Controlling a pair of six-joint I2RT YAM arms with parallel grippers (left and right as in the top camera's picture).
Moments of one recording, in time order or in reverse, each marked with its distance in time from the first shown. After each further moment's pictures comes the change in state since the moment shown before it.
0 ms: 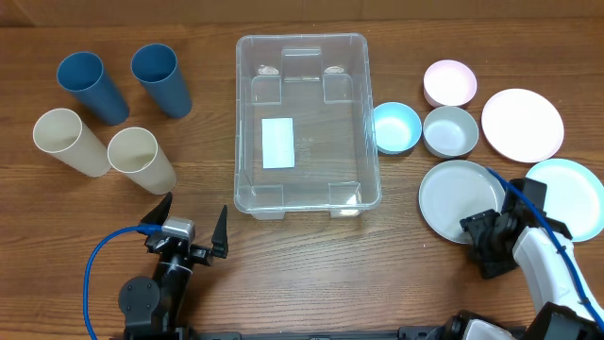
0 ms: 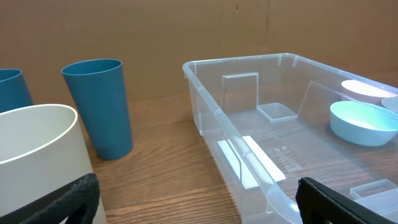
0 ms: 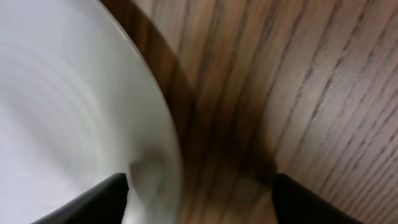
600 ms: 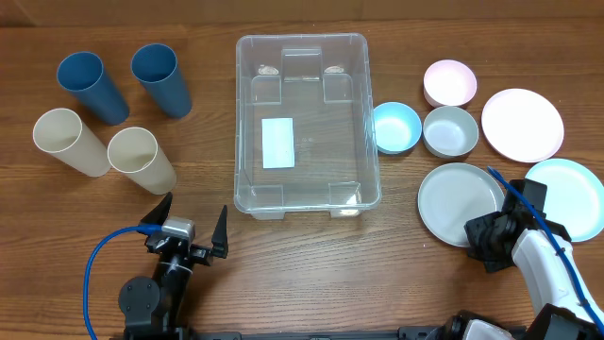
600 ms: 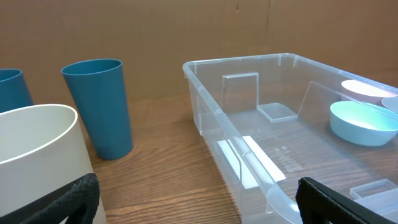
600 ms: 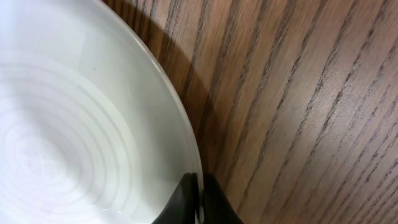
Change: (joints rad) left arm 0.000 0.000 0.000 0.000 0.000 0.000; right arm 0.000 -0.007 -0.005 0.037 0.006 -0.002
